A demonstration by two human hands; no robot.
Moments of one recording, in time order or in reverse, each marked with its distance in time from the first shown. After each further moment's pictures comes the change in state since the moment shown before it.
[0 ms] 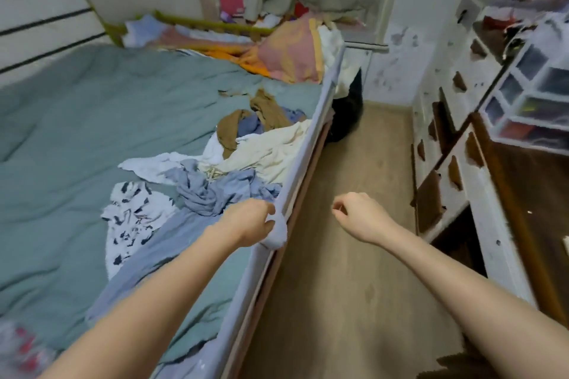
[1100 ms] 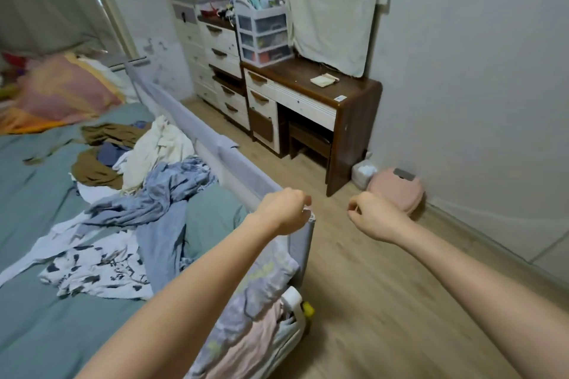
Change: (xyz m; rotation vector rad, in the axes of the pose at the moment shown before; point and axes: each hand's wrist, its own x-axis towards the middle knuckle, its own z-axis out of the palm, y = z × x) left_hand -0.385 -0.172 0.063 0.223 -0.025 1.104; right_hand -0.395 -0.484 0.200 0.100 0.333 1.012
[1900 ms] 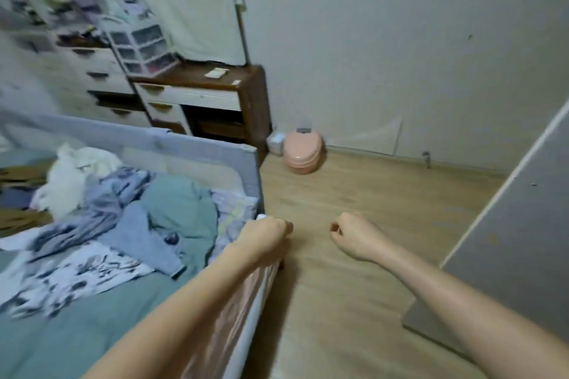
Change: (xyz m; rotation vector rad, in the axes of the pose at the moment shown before) left_hand -0.335 0.032 0.080 0.195 -0.108 0.474; right_hand -0.378 -0.171 0.120 0.203 0.062 0.510
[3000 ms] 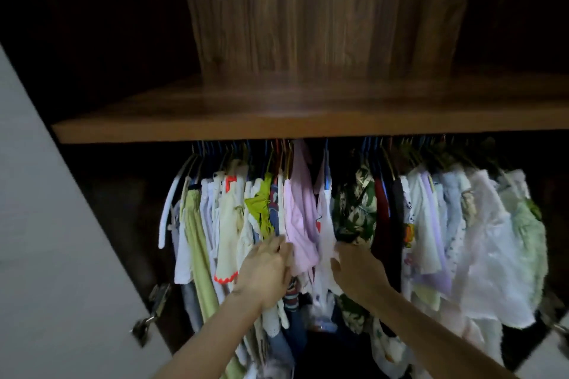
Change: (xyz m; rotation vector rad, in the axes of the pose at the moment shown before) left_hand 0.090 0.764 0.129 0.121 0.201 1.857; right_hand -0.453 0.453 0.046 0.085 0.844 1.773
